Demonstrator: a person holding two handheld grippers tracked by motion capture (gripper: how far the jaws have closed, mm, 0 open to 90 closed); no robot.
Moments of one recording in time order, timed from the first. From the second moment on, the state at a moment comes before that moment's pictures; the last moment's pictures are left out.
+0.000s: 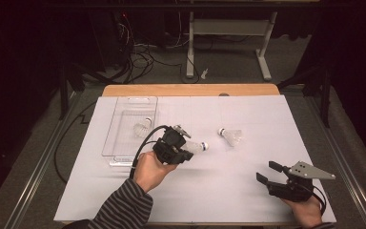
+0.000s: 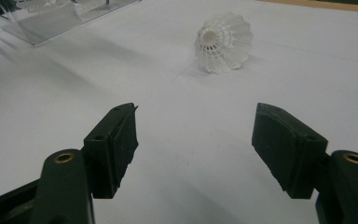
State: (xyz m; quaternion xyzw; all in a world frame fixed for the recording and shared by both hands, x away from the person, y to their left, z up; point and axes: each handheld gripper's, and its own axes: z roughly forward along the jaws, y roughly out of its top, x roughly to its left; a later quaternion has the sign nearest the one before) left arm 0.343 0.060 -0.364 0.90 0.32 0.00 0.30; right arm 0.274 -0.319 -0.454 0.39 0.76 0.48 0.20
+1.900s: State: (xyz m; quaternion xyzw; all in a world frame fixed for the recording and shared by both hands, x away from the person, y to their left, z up) left arm 0.356 0.112 -0.341 0.87 0.38 0.04 0.32; right arm 0.274 -0.320 -0.454 0.39 0.76 0.48 0.21
